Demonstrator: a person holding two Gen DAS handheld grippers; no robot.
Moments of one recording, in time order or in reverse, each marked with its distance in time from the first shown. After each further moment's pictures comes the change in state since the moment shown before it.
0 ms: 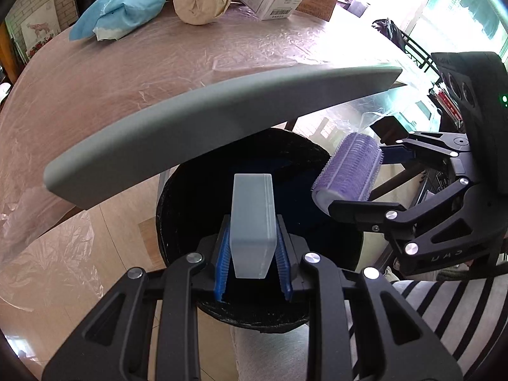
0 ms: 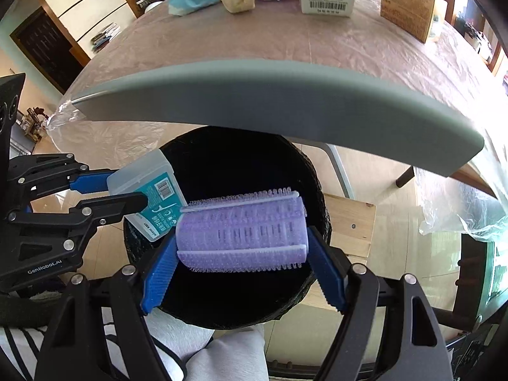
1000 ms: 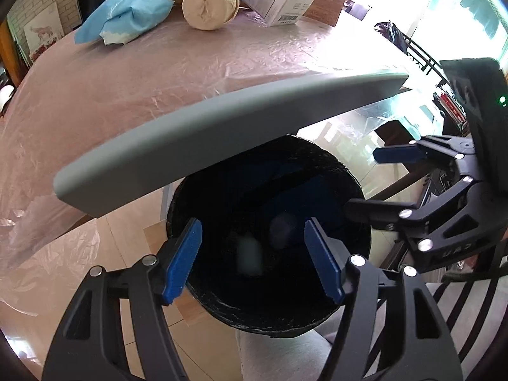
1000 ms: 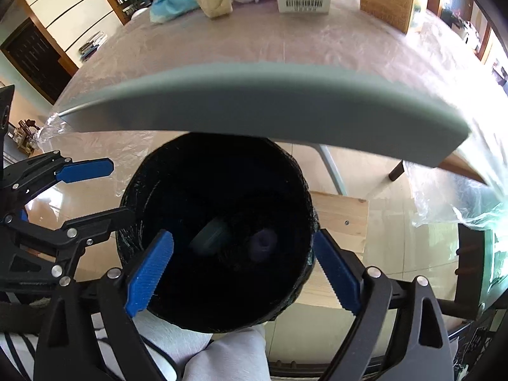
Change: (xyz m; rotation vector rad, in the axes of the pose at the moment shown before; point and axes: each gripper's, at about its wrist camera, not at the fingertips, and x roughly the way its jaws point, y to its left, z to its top) left arm -0.001 0.008 0.003 0.002 -0.024 0.017; right arm -0.010 -0.010 -0.002 0.038 -0.023 -0.031
